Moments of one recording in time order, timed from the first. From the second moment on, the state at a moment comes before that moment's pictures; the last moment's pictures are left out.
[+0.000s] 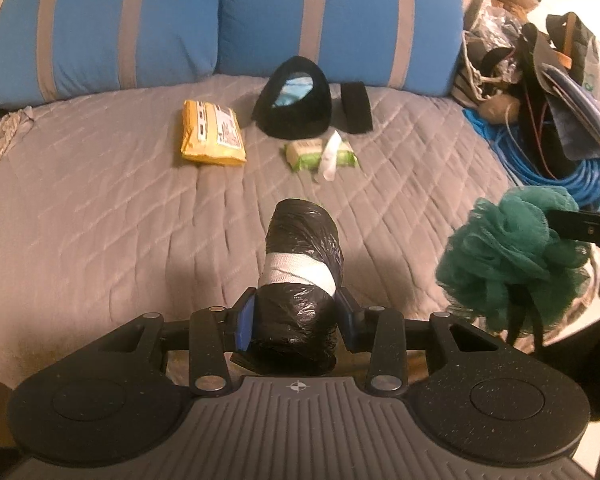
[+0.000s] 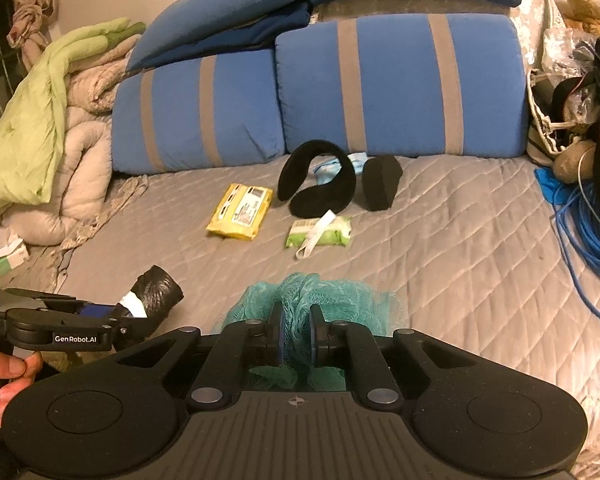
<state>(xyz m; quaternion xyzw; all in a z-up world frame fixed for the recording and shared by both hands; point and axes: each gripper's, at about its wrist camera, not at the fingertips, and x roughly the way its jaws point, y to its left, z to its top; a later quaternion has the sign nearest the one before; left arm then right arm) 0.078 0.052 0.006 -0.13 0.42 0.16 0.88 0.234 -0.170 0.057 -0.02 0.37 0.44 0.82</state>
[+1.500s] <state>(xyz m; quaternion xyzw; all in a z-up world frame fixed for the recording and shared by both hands) 0.036 -0.001 -0.024 -0.13 0.55 0.13 0.82 0.152 -0.155 0.017 -0.15 0.48 0.48 0.71</state>
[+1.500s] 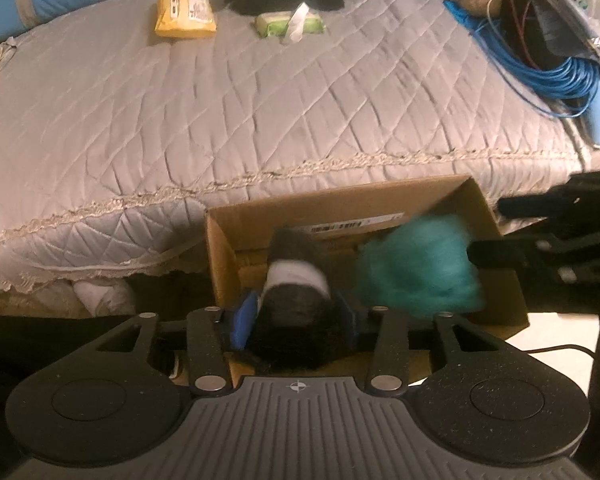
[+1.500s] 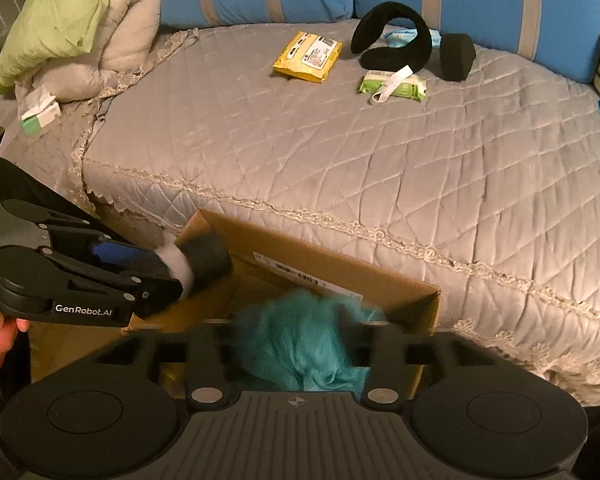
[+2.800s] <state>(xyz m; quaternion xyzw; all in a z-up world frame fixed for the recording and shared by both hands) 0.038 0.008 -0.010 -0.14 0.50 0.15 0.84 0.164 -0.151 0.019 -0.14 0.47 0.45 0.75</state>
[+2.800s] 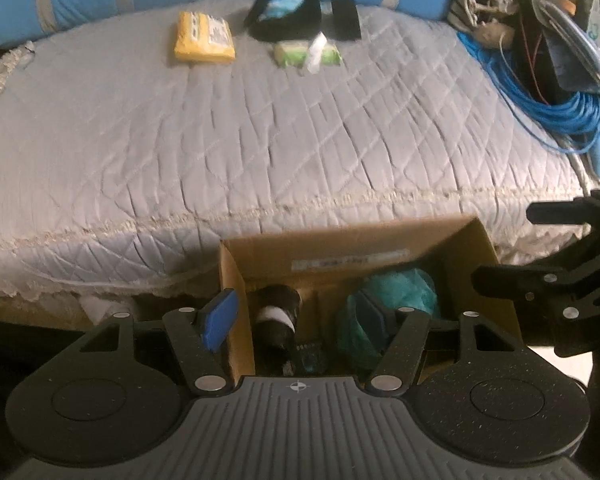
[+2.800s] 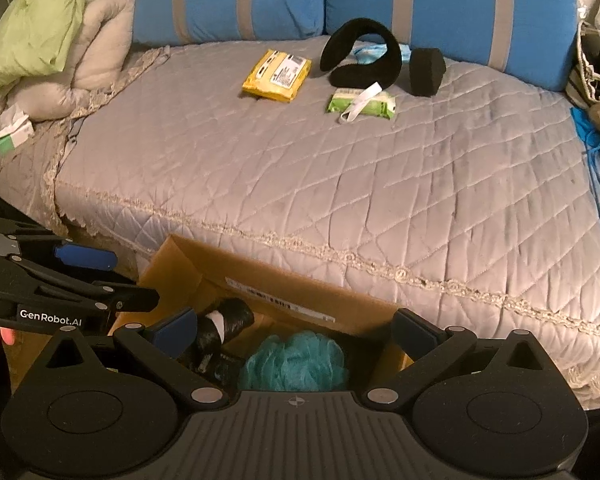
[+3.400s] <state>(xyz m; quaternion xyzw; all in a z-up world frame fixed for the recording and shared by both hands) 0.056 0.026 0.016 -0.14 0.45 0.16 0.87 0.194 -0.159 0.045 -0.07 0.39 0.44 0.81</state>
